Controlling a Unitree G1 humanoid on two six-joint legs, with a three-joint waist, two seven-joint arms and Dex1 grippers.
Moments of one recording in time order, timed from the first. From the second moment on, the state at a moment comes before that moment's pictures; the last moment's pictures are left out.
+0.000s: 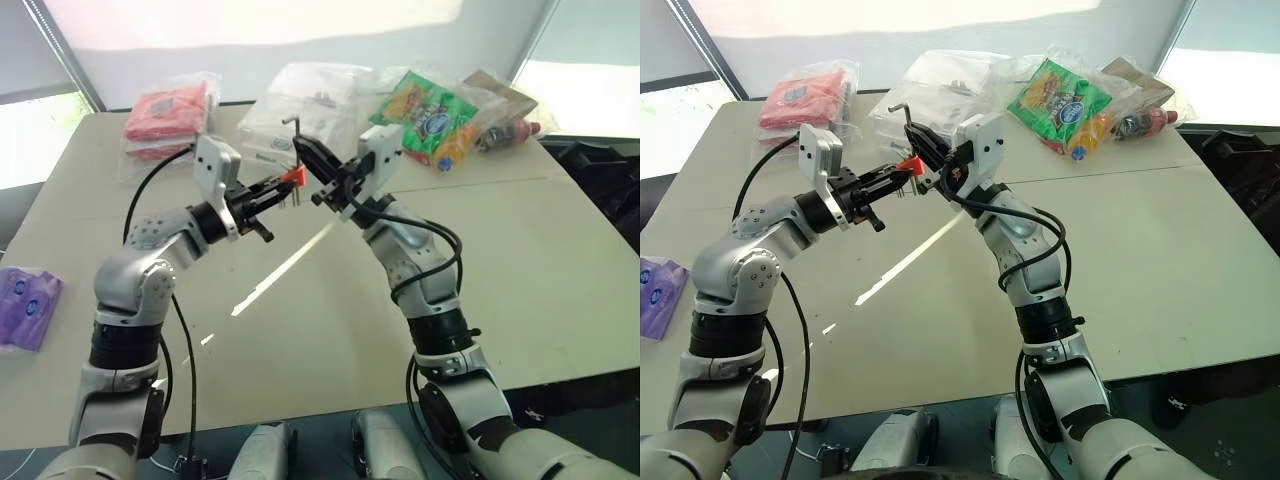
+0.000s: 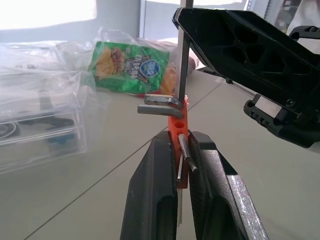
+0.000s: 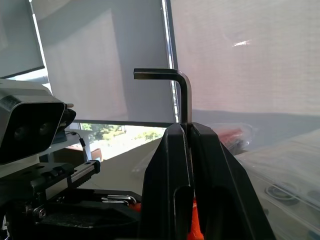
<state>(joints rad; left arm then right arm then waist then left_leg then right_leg) -0.59 0.46 0.08 -0.17 -0.58 0.64 -0.63 -0.72 -0.01 0.07 0.08 0.36 0.17 0.48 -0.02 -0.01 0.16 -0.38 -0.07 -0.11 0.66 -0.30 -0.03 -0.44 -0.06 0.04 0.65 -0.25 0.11</state>
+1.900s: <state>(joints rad) -0.56 0.35 0.12 -0.14 -0.57 0.44 -0.61 -0.86 -0.03 -0.01 0.02 0.42 0.31 0.38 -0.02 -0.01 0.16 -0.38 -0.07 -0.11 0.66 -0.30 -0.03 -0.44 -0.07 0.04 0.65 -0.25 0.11</state>
